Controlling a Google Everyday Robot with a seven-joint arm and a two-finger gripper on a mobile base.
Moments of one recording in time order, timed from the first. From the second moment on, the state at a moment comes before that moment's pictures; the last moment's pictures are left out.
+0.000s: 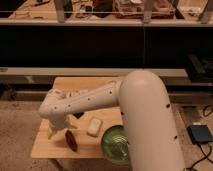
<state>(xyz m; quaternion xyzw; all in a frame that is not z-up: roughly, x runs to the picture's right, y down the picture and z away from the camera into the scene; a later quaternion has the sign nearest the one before) -0.241 0.227 0.783 -0.16 -0.32 -0.75 0.55</state>
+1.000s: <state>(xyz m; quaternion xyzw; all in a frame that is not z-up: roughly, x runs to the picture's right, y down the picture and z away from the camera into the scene) -0.223 0.240 0.800 -0.13 -0.31 -0.72 0.60</state>
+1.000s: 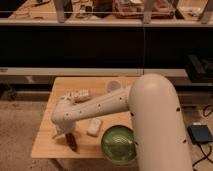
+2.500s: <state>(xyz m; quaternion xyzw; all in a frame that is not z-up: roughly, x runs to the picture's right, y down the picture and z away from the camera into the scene) -0.214 0.248 0.803 -0.16 -0.30 -0.76 0.55</state>
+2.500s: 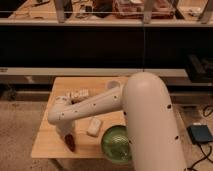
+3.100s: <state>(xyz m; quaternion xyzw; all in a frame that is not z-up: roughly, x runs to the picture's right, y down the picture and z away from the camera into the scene) -0.198 0.227 0.831 -0.14 -0.31 -0.73 0.60</state>
